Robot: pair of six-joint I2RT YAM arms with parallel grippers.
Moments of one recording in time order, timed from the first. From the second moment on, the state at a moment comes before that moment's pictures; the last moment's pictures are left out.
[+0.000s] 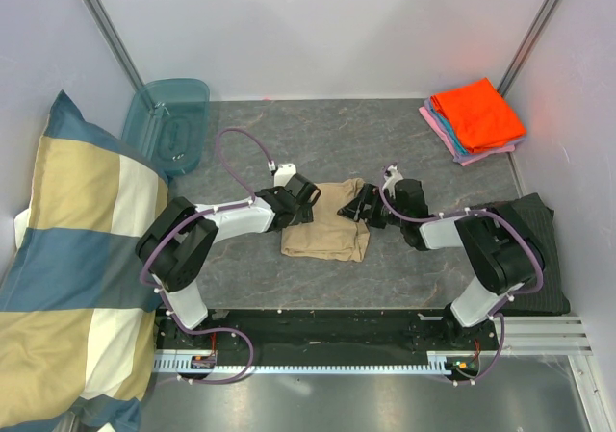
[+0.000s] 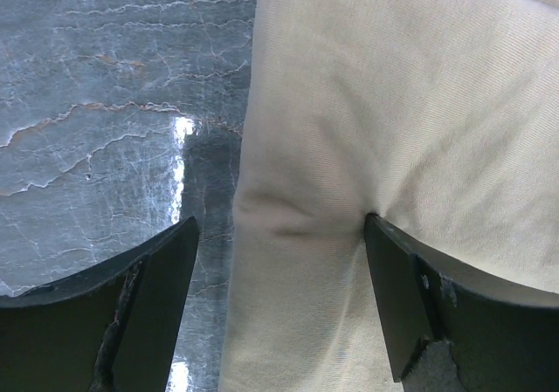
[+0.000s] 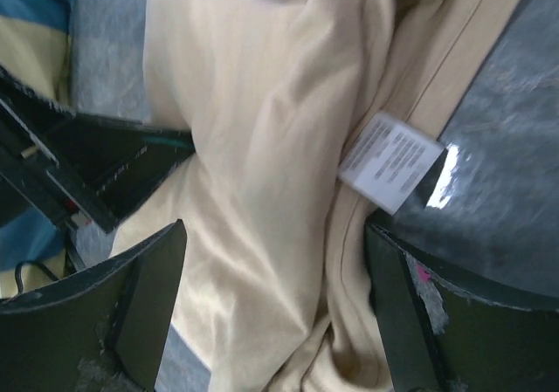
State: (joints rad) left arm -0.73 1.76 0.98 -0.26 -0.45 -0.73; right arm 0.37 1.68 0.53 0.63 -0.43 0.71
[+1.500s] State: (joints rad) left arm -0.75 1.50 1.02 -0.59 -0.47 -0.75; right arm 0.52 1.78 0.78 0.25 -0.37 0.72
